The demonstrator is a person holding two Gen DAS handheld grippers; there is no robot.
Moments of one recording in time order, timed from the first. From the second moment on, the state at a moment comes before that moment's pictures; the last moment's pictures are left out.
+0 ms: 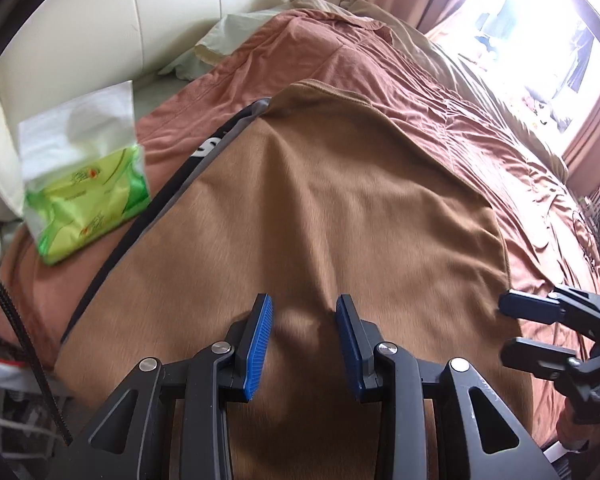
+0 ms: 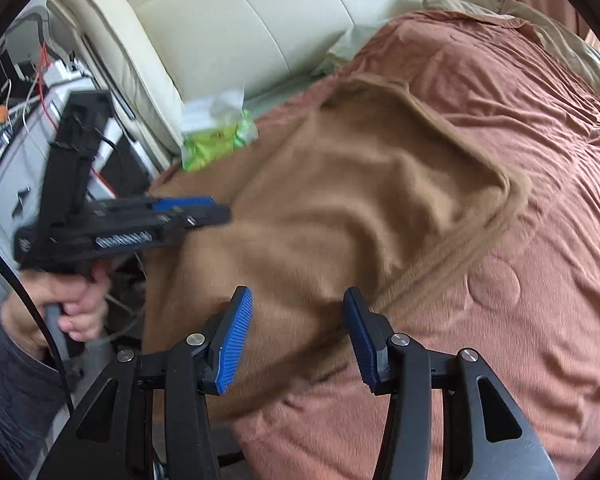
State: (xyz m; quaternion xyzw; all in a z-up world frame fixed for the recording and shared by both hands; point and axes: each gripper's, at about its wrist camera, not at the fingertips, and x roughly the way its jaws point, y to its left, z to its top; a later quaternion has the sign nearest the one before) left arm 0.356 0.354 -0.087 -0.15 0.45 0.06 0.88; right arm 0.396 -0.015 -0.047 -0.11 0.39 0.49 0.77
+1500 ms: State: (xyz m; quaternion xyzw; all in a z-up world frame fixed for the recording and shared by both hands) left arm 0.167 0.098 0.042 -0.09 0.31 0.04 0.95; right arm 0.168 -0.344 0.050 -0.02 0.27 0.32 0.91
